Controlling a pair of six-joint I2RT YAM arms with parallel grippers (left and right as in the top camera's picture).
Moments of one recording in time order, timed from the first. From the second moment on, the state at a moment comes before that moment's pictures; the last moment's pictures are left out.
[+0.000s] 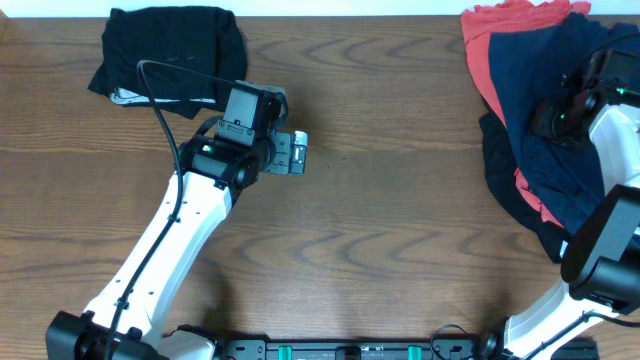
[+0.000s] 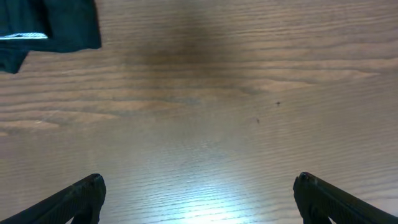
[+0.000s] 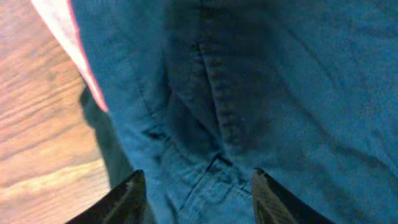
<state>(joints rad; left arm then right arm) -0.36 1.46 1.20 -0.74 -0.02 -0.20 -0.33 1.92 1.47 -0.77 -0.04 0.11</state>
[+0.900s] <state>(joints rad) -0.36 1.48 1.20 -0.74 -0.03 -0.20 -0.32 2.00 1.50 -0.83 -0.01 0.22</state>
